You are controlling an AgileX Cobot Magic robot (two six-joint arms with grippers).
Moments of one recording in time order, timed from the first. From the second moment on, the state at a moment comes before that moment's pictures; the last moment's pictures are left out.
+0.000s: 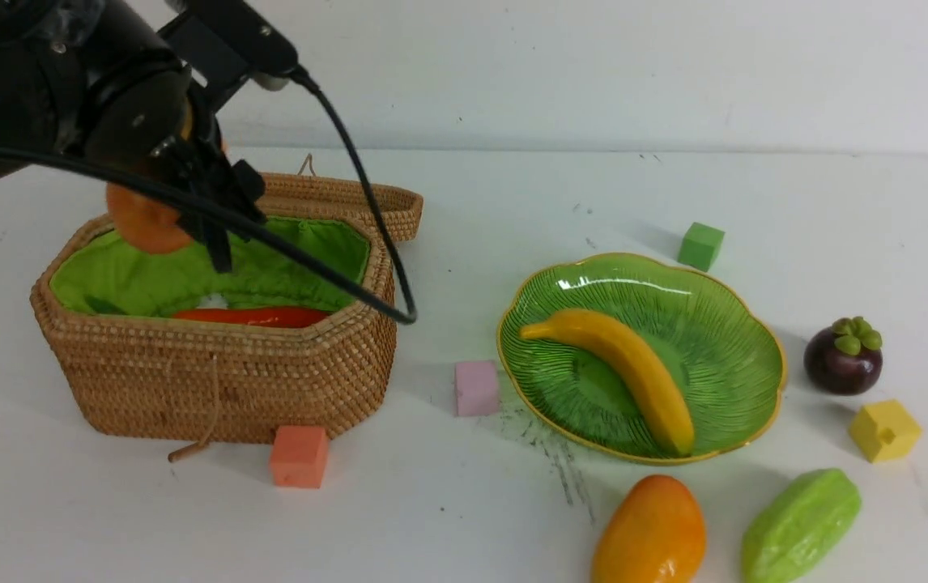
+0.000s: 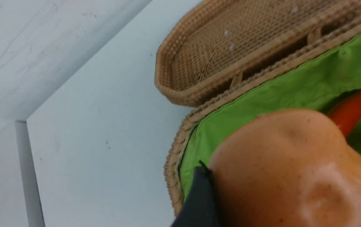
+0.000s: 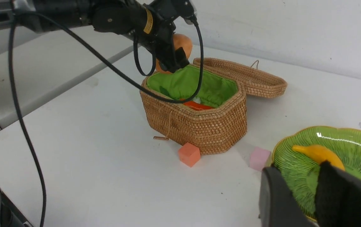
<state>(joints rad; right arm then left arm) 0.50 0.48 -1.05 0.33 0.90 -0.13 -0.36 1.61 -1.38 0.64 0.74 -0.10</state>
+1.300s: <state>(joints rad) 0.50 0.61 -1.05 0.33 1.02 -0.05 -0.32 1.29 -1.37 -0.10 0.91 -0.13</state>
